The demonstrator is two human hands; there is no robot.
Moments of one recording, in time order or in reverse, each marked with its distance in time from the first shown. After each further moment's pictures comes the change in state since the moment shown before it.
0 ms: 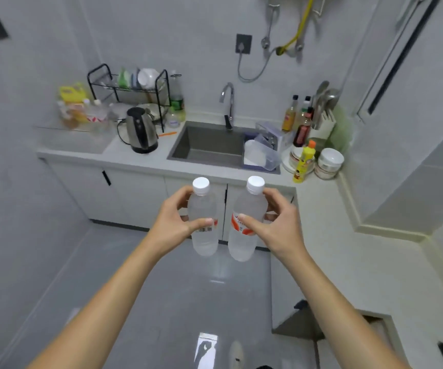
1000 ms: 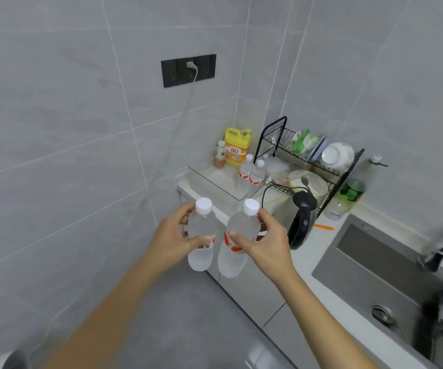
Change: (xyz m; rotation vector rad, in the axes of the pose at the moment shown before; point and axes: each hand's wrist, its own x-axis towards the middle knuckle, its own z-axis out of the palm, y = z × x) left_hand 0.260 -0.204 -0.476 0.042 0.593 -0.234; right_hand 0.401 -0.093 0.562 0.072 -0.576 -0.144
